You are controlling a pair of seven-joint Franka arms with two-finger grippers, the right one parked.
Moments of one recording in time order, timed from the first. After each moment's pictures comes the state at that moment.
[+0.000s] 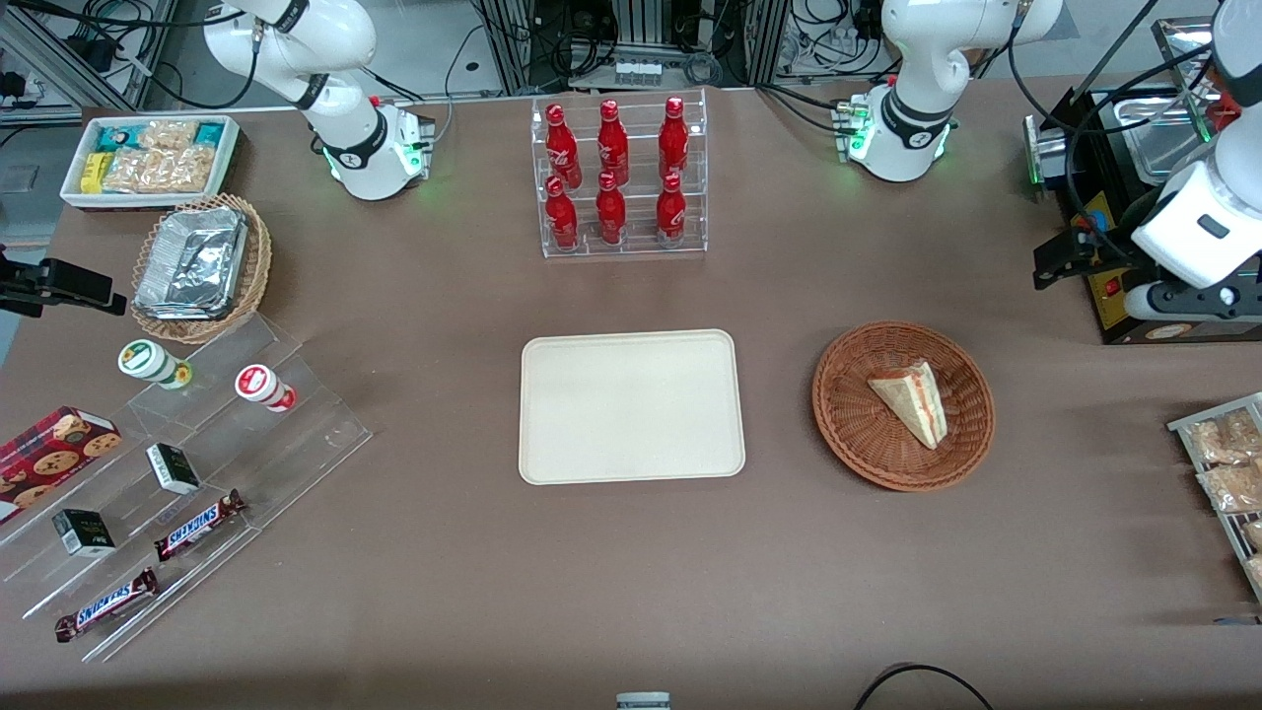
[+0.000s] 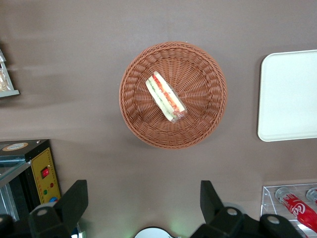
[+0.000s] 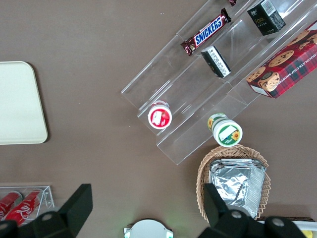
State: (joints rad) arm -0.04 0.00 -0.02 -1.58 -0.01 1.48 -0.02
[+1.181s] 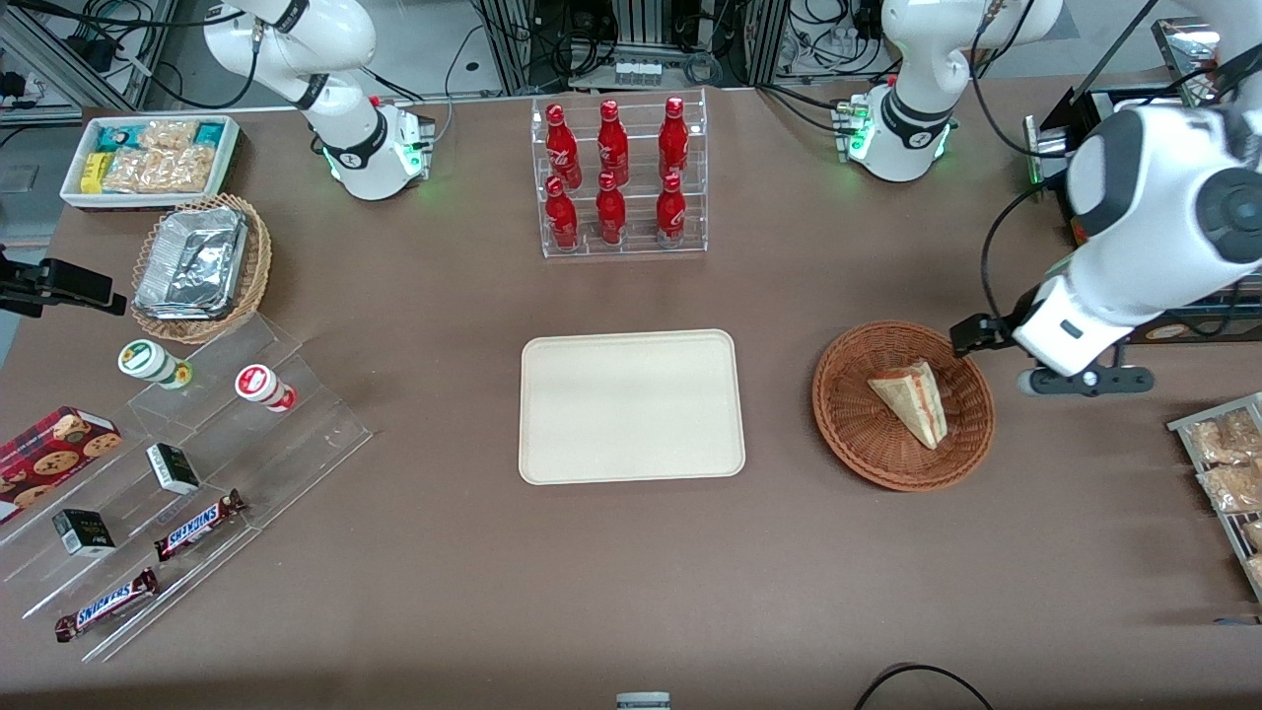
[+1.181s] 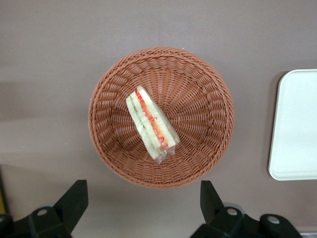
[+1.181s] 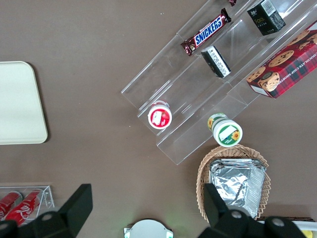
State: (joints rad) arm -0.05 0.06 -0.07 -1.92 -0.02 1.91 -0.12
